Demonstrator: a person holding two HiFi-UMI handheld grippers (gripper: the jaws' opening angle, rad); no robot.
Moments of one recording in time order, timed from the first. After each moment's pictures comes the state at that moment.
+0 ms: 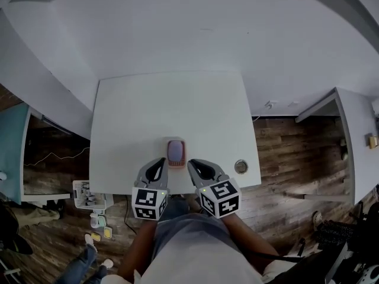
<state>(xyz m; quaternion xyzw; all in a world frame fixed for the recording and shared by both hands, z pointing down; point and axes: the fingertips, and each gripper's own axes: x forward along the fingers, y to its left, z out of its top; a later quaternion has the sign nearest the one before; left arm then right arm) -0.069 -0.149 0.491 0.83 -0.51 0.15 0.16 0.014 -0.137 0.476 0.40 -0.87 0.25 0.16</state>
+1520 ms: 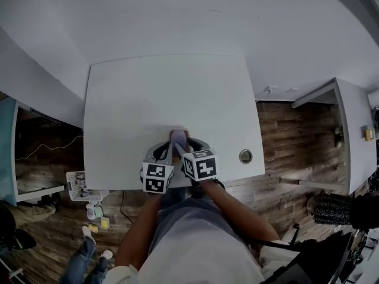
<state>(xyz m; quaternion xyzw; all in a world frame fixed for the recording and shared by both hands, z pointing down) -0.073 -0.194 0.609 0.83 -0.47 0.21 0.22 -0.028 -0.196 0.605 0.43 -0.79 0.34 0.26</state>
